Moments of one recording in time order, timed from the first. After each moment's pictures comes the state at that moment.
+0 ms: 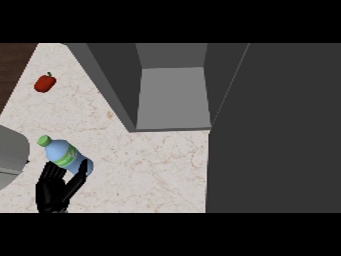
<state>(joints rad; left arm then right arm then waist) -0.13 0.06 0.37 -0.69 0.32 0.05 -0.78 0.99 -0.24 0.38 -2.50 -0.05 0.29 -0.35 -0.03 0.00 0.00</state>
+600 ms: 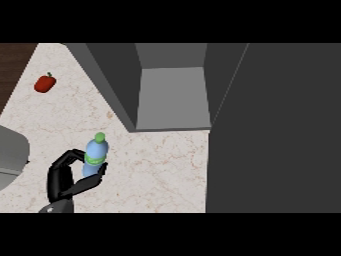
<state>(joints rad) -0.23 0.11 0.27 -0.55 0.13 0.12 -0.99 1.00 -0.26 0.39 -2.49 -0.04 0.27 -0.38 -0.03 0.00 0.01</state>
